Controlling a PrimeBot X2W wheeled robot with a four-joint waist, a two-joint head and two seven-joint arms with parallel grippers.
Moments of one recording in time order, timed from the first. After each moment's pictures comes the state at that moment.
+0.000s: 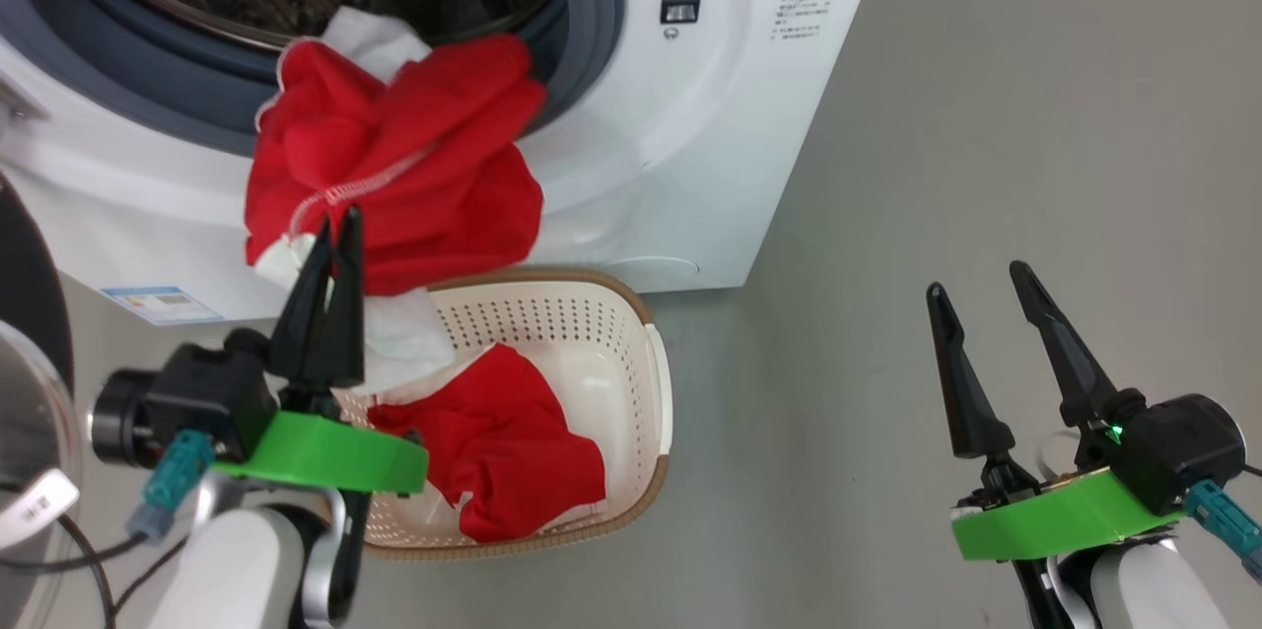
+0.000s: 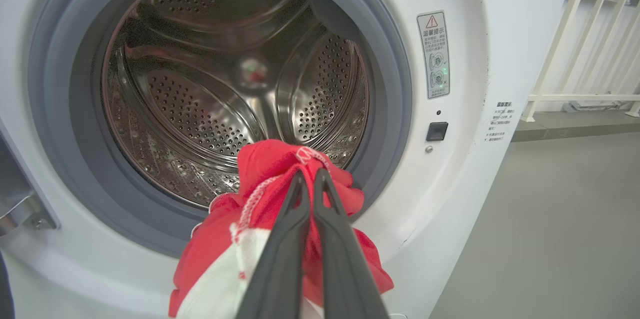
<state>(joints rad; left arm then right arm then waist) -0.39 0.19 -0.22 0.10 -0.29 0.12 -0.18 -0.10 -0.04 0.03 0.03 0.22 0.12 -0.26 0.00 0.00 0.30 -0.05</state>
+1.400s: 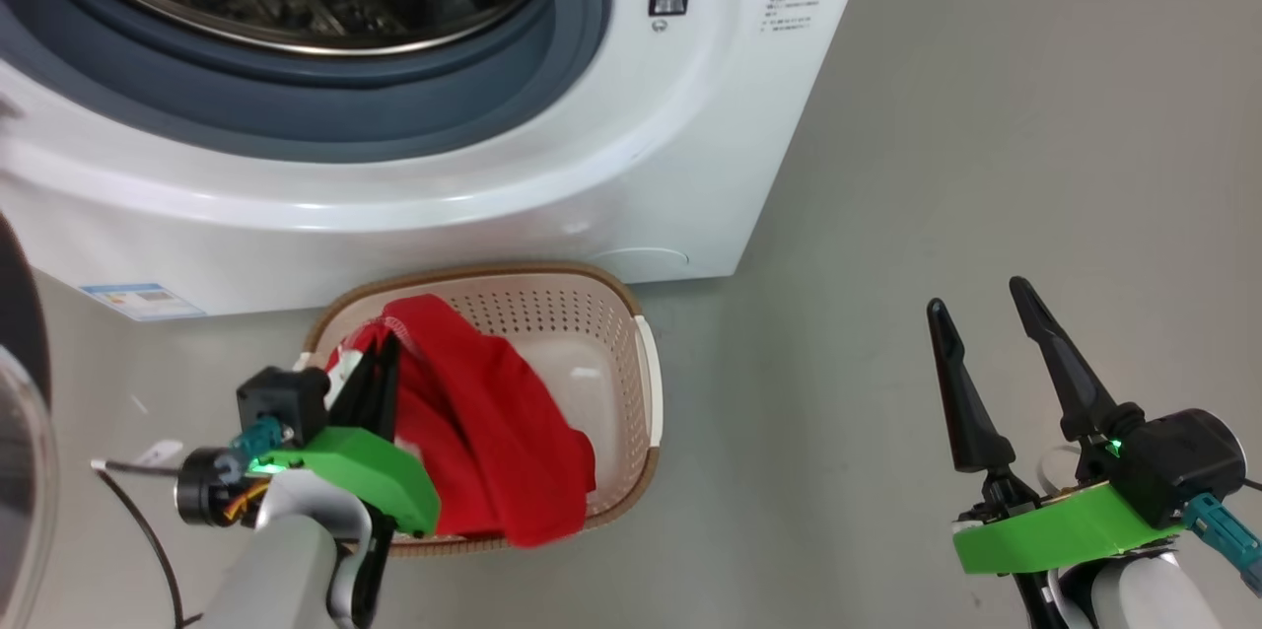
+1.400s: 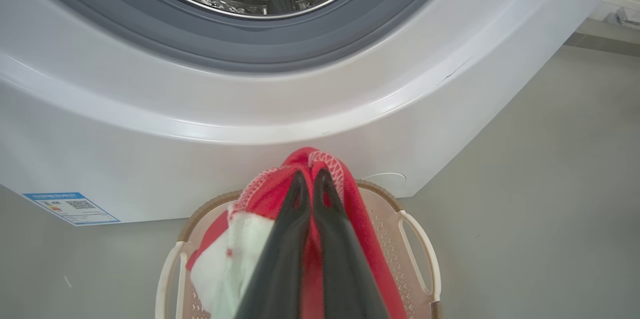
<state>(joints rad) -0.49 0.10 -0.26 0.71 -0.39 -0.01 -0.24 -0.07 -0.04 0.02 0.03 0.22 0.12 -0.26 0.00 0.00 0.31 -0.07</state>
